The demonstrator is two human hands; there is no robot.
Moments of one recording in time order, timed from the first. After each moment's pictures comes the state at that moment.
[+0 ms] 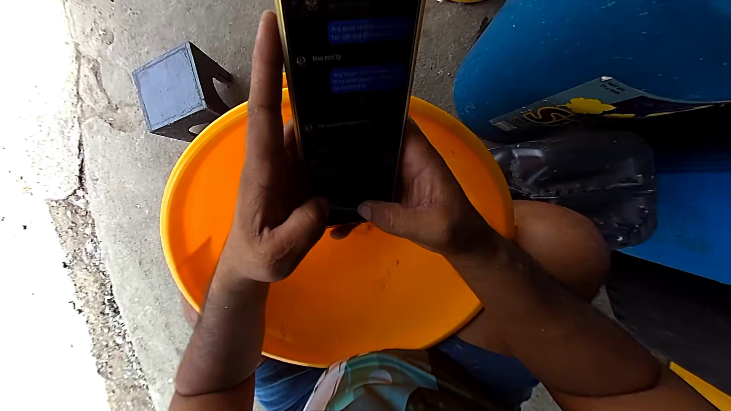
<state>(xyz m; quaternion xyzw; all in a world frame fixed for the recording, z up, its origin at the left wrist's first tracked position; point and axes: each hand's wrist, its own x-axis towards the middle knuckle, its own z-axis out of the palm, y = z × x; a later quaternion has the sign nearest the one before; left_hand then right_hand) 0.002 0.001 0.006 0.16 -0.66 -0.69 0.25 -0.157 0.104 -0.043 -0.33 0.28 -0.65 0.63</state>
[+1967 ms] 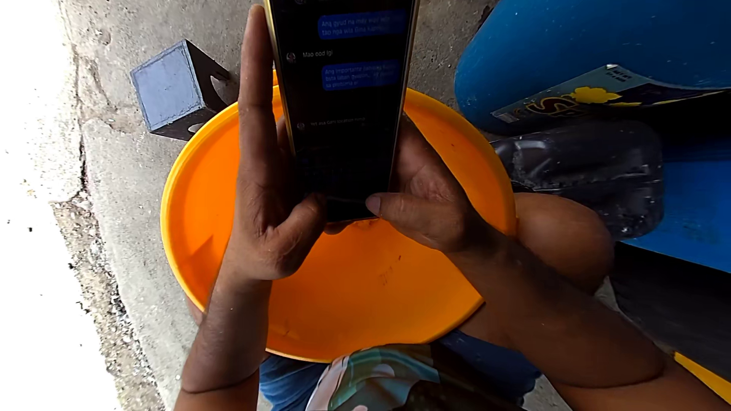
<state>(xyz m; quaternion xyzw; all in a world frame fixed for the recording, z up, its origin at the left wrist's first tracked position) 0.003 0.004 0.005 0.18 -0.69 -0.65 0.25 -0.155 0.104 -0.049 -0.33 0.26 -0.66 0.63</state>
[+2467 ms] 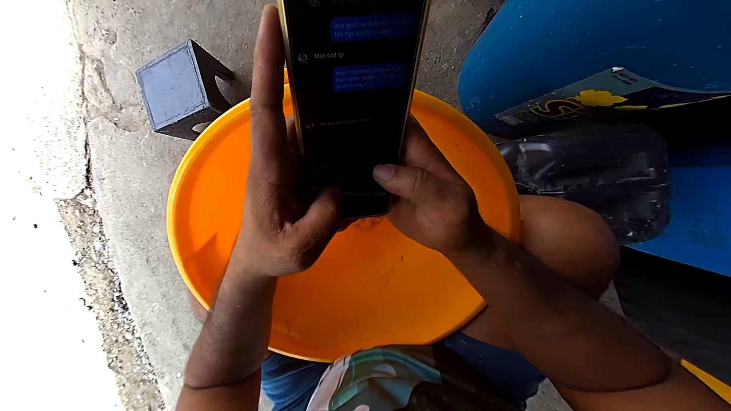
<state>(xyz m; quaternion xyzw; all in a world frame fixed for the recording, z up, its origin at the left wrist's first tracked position) 0.001 0.004 0.005 0.17 -0.70 -0.65 0.26 -0.151 0.104 -0.049 -0.30 0.27 -0.67 0.62</state>
